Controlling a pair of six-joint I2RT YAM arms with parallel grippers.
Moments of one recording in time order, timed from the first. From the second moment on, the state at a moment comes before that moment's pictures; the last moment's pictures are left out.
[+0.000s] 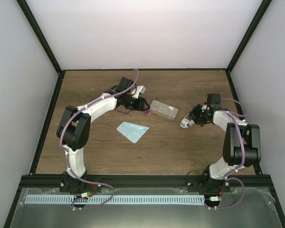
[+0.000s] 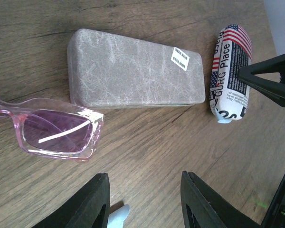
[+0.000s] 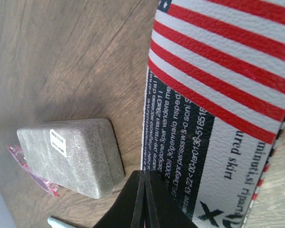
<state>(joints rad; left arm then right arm) -0.52 1.93 1.43 -0.44 0.55 -0.33 -0.07 1.56 0.83 -0.31 -0.42 0.78</state>
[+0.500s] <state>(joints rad) -0.50 1.93 1.43 -0.44 0.49 -0.33 -0.06 1.53 0.86 -0.37 -0.39 0.78</state>
